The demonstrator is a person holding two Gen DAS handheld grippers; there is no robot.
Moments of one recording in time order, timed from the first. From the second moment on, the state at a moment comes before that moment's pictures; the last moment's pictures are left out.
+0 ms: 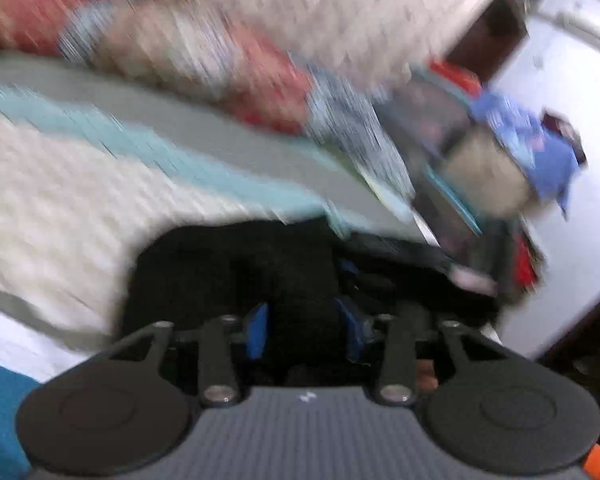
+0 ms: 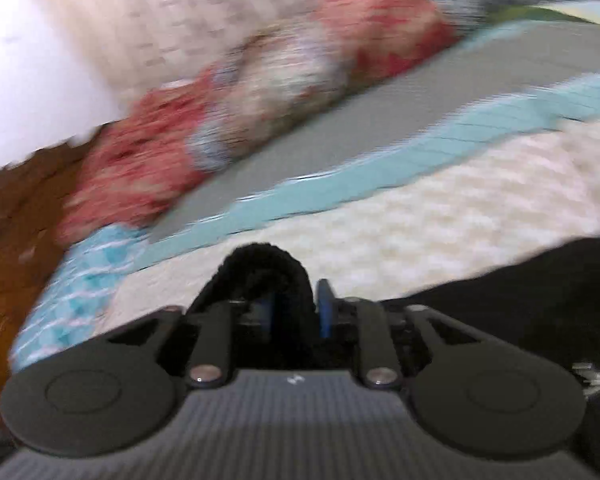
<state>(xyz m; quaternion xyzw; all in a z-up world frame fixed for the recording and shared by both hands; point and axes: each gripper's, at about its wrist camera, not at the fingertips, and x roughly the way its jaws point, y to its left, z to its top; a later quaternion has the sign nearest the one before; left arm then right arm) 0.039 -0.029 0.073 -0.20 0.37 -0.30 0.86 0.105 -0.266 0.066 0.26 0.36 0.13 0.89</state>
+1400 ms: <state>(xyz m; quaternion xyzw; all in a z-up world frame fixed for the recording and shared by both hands) 0.077 -0.148 0.085 -0.14 0.45 -0.33 0.82 -0.047 -0.464 0.004 0.33 0.31 -0.11 0.88</state>
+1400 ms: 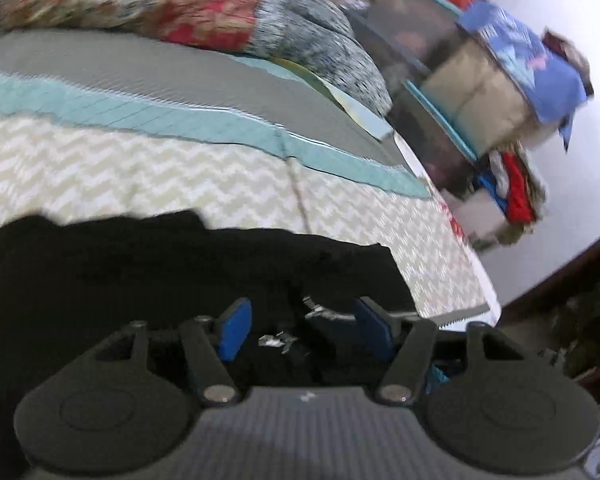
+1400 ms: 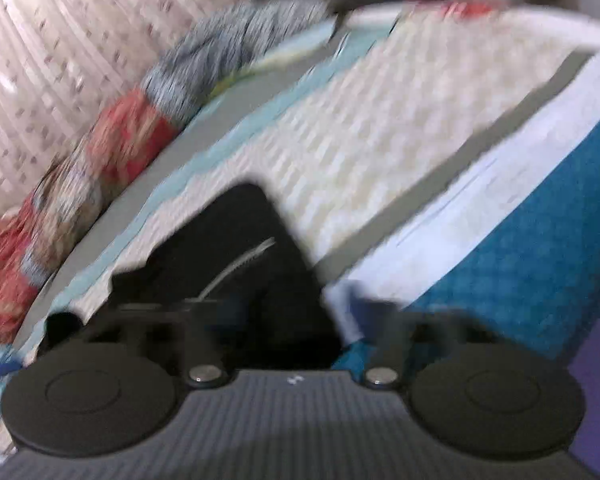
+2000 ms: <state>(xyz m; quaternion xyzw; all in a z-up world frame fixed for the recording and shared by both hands) 0.081 -0.205 0.137 0.03 0.44 -0.34 0.83 -0.045 -0.288 0.103 0.11 0.22 0.10 0.96</state>
